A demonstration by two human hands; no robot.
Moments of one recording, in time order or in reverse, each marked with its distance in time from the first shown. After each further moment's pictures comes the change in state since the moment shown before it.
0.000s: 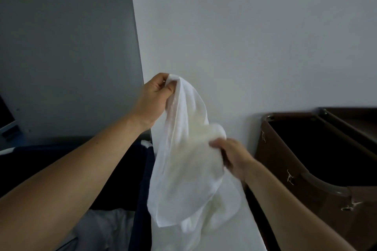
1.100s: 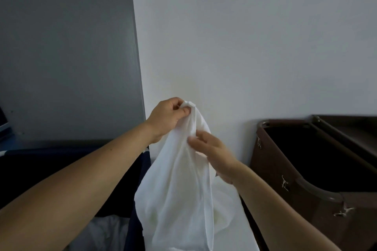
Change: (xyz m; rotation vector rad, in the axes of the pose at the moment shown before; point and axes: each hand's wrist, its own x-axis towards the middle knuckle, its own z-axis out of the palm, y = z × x) left_hand -0.008 -0.017 0.022 0.153 -0.128 -0.209; right_hand -0.026 -0.025 0.033 -0.205 -0.282 -0.267
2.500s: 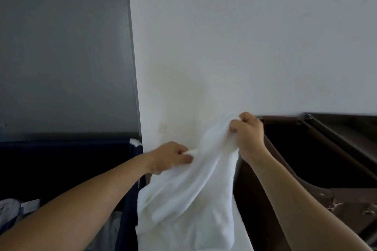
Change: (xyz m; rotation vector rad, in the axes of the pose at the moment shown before) left_hand -0.028 -0.093 0.030 0.280 -0.547 -0.179; right_hand 0.013 -0.008 -0.063 -0.074 0.759 -0.115
